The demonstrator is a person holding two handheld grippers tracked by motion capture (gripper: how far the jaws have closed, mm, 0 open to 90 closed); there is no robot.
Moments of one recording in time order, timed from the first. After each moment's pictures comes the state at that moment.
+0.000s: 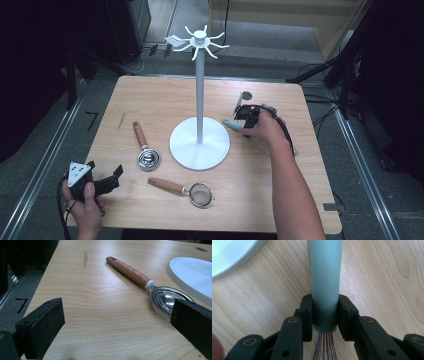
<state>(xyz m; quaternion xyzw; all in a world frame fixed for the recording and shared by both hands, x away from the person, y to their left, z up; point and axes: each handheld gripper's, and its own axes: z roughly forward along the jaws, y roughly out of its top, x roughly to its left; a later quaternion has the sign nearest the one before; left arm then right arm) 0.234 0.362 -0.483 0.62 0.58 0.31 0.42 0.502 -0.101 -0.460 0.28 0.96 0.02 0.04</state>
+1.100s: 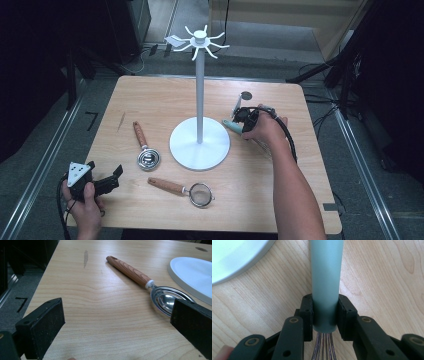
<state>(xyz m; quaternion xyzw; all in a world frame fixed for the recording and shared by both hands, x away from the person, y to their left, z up) 0.234 0.362 -0.483 0.62 0.59 0.31 0.42 0.490 -0.096 -0.459 0.30 0.95 0.01 0.06</state>
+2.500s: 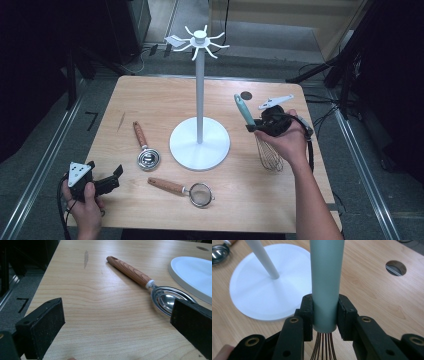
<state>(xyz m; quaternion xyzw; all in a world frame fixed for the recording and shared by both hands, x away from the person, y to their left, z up) 0.234 0.361 -0.483 0.62 0.58 0.32 0.42 0.407 -0.159 -0.382 0.35 0.86 0.36 0.12</state>
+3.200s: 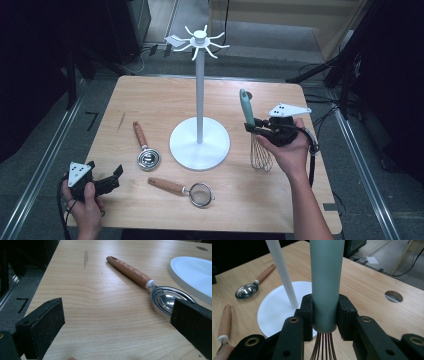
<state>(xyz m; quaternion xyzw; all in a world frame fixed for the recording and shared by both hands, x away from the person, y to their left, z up) 0.234 0.361 -0.482 0.62 0.58 0.32 0.42 0.361 -0.162 -0.364 0.35 0.79 0.48 0.15</state>
